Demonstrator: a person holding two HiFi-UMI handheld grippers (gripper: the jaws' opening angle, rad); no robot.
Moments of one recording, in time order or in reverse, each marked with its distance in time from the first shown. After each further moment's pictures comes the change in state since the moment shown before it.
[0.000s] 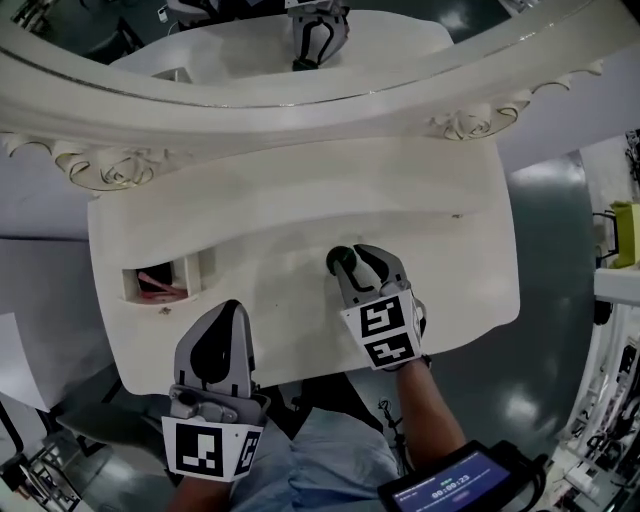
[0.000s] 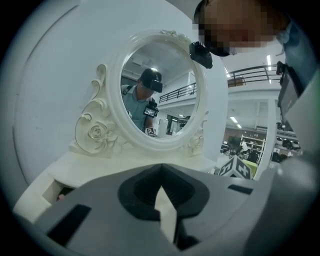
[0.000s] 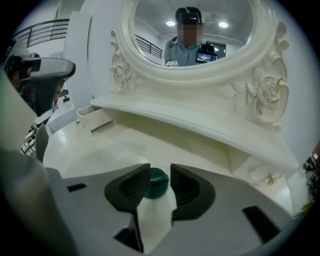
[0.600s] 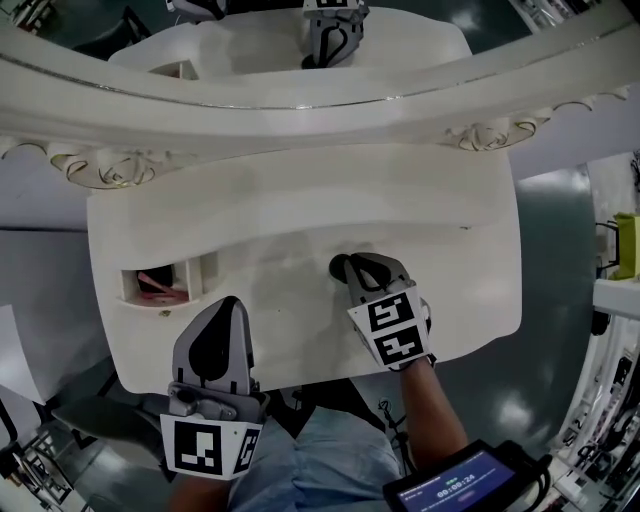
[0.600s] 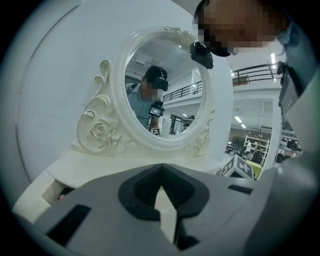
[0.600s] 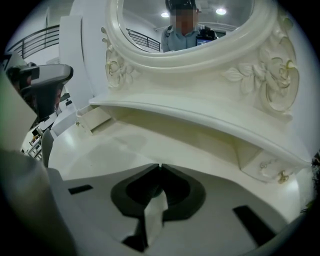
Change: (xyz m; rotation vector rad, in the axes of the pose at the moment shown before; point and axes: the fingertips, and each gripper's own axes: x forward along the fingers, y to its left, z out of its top) left arm 0.014 0.012 -0.004 -0.019 0.006 0.043; right arm 0.016 -0.002 -0.008 0.047 0.076 0.084
